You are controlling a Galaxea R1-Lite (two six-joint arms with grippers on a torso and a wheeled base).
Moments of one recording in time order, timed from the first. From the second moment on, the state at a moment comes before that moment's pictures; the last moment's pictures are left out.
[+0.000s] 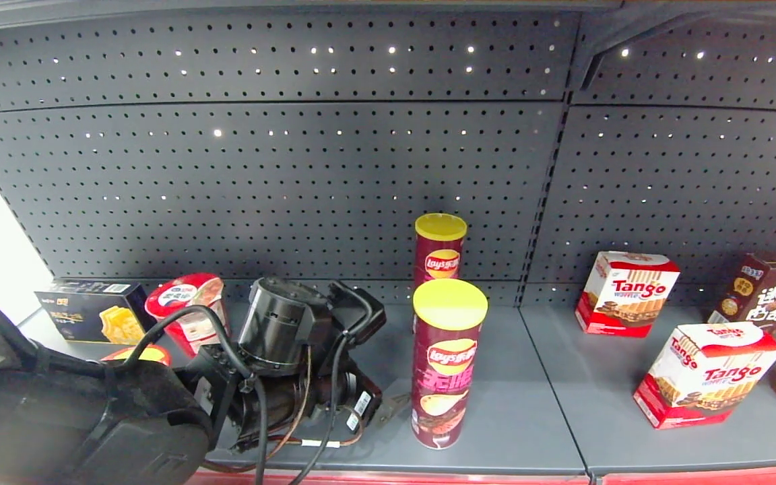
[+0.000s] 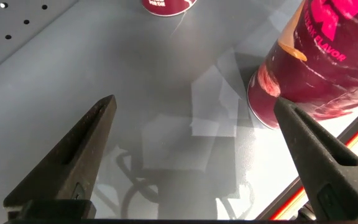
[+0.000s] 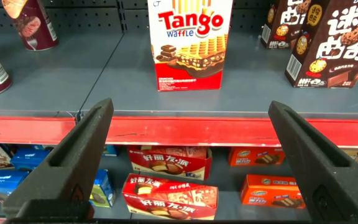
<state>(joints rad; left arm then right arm) -0.65 1.84 -0.75 -0.50 -0.01 0.12 0.00 0.00 0.00 0.01 0.01 0.01</state>
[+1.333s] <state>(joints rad) -0.41 1.18 -0.66 -0.26 0.10 0.02 0.00 0.00 0.00 0.01 0.01 0.01</state>
